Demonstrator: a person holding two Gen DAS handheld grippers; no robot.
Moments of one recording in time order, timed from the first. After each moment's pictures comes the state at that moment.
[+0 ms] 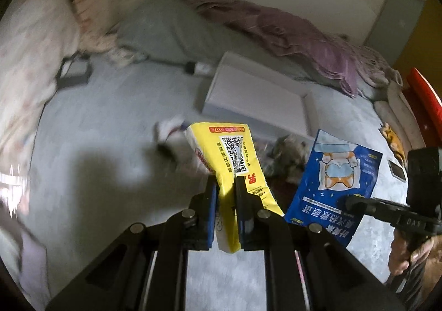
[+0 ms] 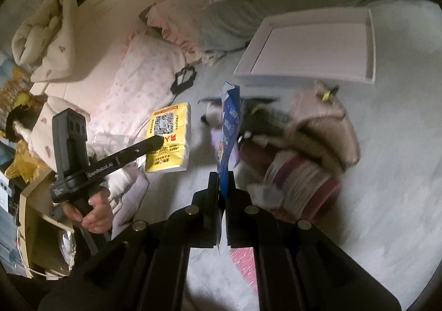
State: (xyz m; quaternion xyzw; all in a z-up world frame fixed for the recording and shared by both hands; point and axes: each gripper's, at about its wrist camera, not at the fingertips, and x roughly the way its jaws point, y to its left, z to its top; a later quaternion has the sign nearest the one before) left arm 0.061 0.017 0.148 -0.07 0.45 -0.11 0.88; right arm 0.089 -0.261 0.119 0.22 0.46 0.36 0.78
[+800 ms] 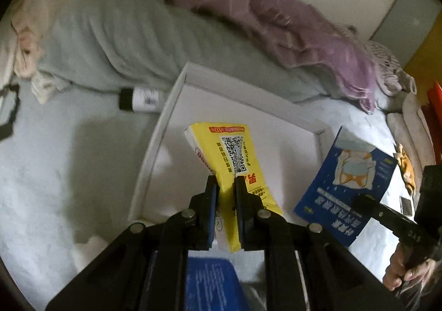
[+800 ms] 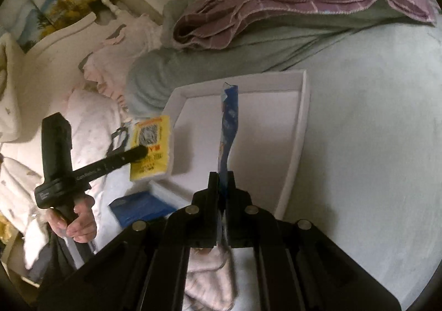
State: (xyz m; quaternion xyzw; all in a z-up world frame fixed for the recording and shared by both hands) left arm 0.278 -0.058 0.085 -0.08 0.50 -0.13 0.85; right arm 0.252 -0.333 0.091 0.23 0.44 0.23 0.84
